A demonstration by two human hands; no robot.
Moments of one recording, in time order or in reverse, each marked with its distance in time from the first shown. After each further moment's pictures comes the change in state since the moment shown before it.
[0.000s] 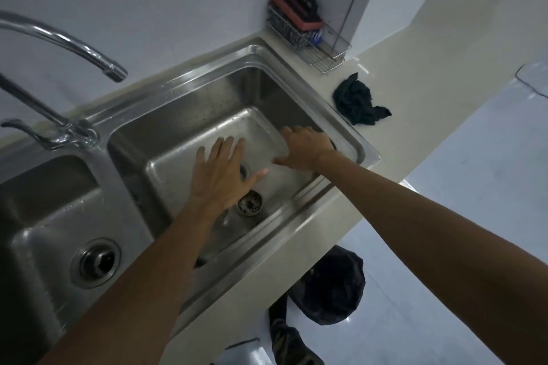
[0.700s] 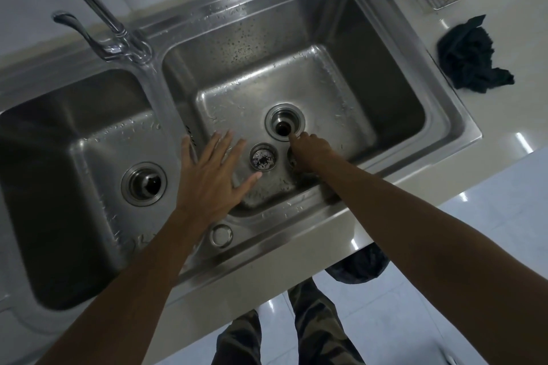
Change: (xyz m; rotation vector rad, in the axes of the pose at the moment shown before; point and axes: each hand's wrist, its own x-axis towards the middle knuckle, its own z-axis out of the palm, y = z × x) left_hand -0.110 -0.096 0.072 0.092 0.093 -0.078; right_hand 0.031 -0.106 0.133 -0.073 -0.386 -0.138
